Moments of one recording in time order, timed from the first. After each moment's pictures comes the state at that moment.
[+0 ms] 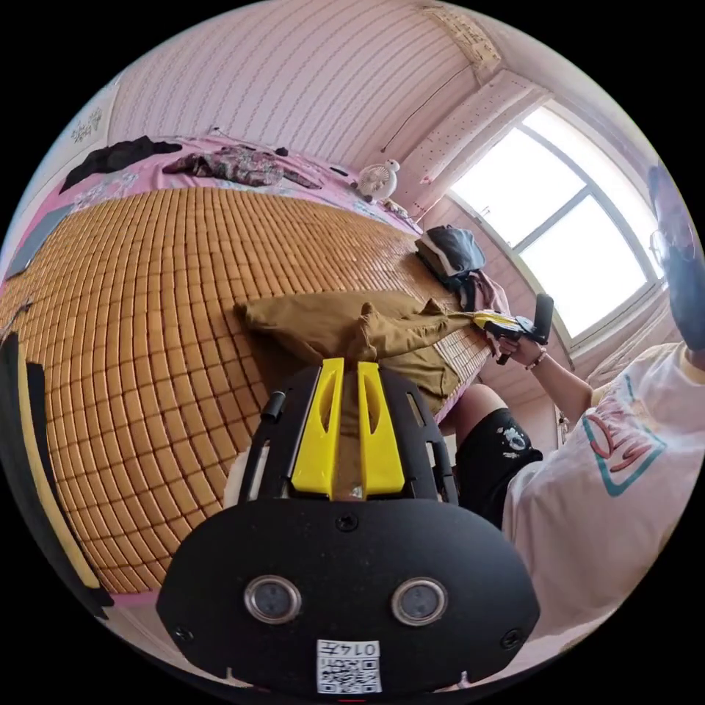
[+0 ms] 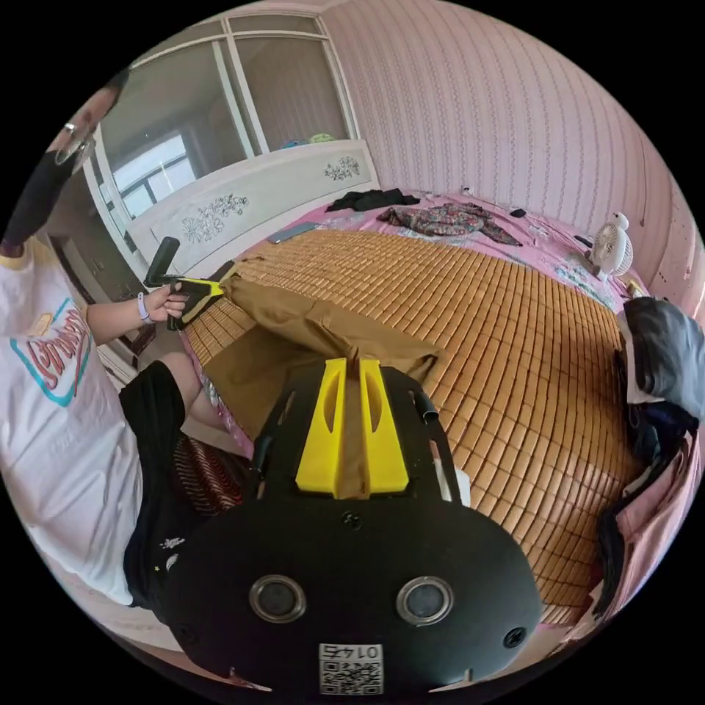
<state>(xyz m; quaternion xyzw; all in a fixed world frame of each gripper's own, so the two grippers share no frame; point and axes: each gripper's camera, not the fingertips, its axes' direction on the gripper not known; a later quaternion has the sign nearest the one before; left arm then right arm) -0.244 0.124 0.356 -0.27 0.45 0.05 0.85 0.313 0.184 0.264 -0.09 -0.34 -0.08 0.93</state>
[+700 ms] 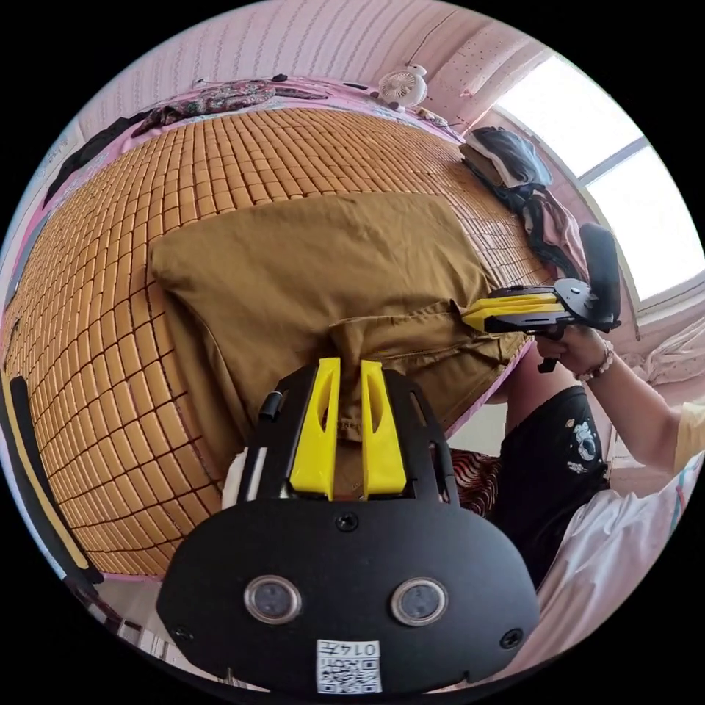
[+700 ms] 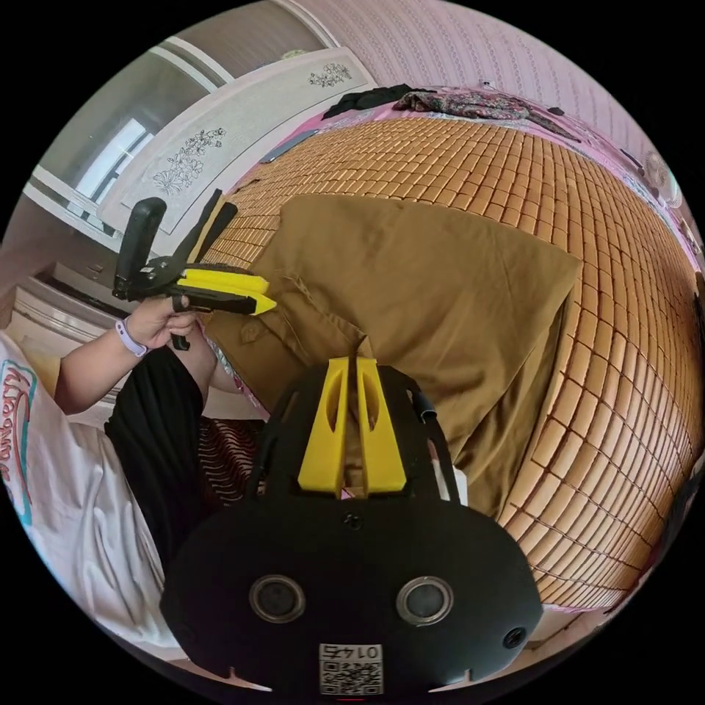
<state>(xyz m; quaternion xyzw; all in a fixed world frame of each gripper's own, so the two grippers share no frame) -0.089 0.173 0.390 -0.37 0.36 0.14 0.85 0.185 0.144 0.353 -0.21 -0.42 -0.09 0.88</state>
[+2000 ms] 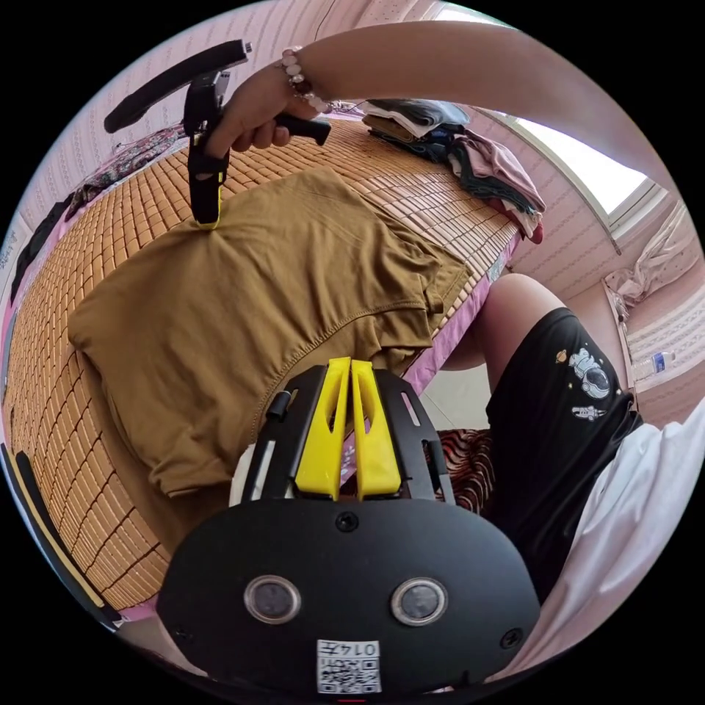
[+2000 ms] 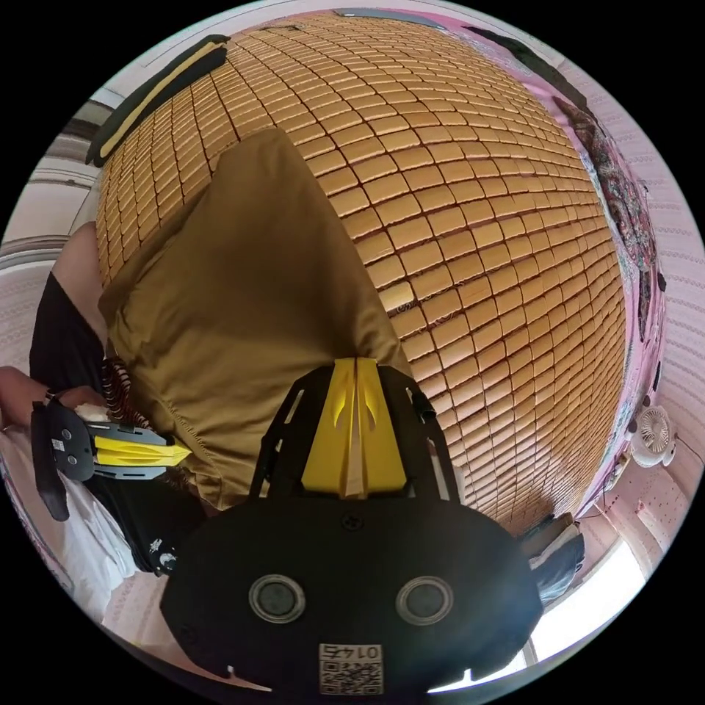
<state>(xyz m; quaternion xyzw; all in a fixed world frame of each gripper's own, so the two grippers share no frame) 0.015 0.269 0.342 -0.28 0.41 0.26 0.83 0.002 -0.042 0.453 -0.31 -0.25 -0.39 0.83</state>
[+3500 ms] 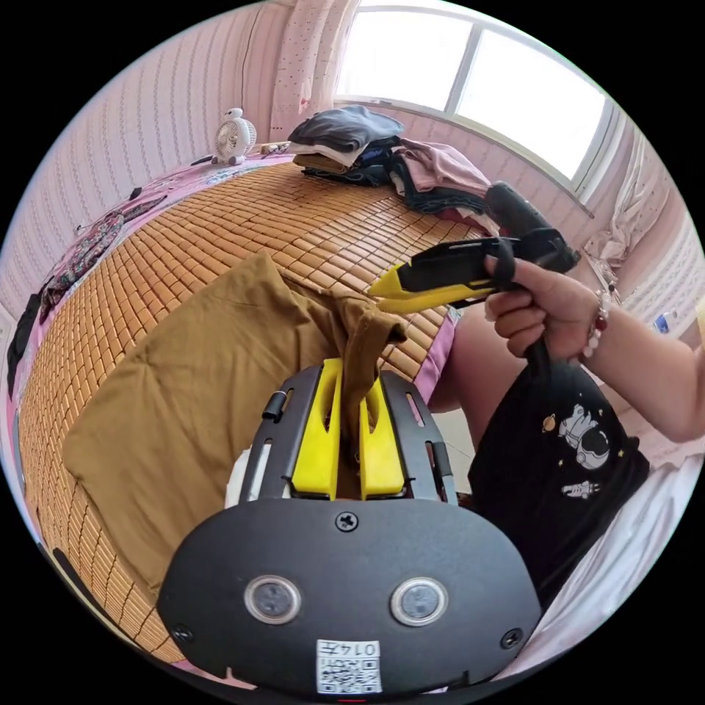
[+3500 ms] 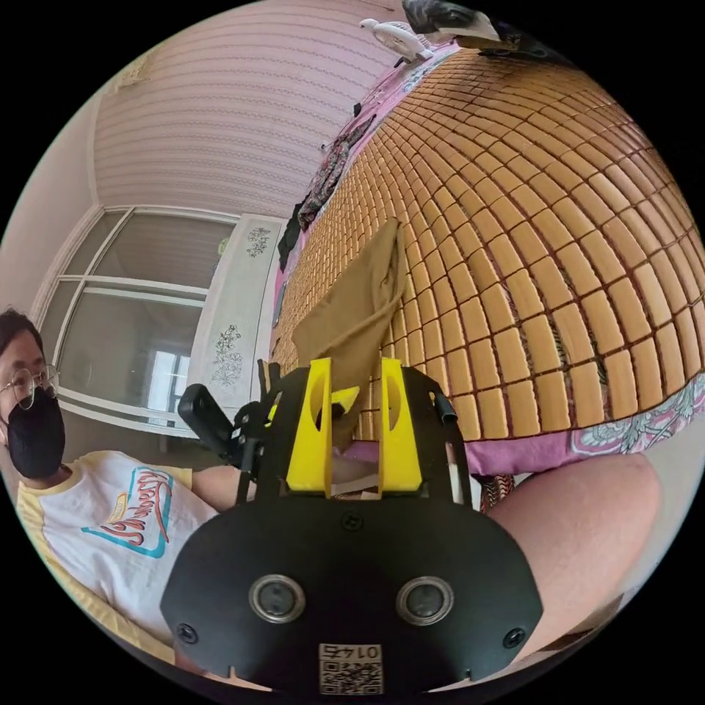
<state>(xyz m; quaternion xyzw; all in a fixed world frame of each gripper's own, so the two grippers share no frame) 0.093 0.281 0.308 -0.19 0.45 0.33 0.81 0.448 0.289 0.353 -0.17 -0.48 0.36 0.78</state>
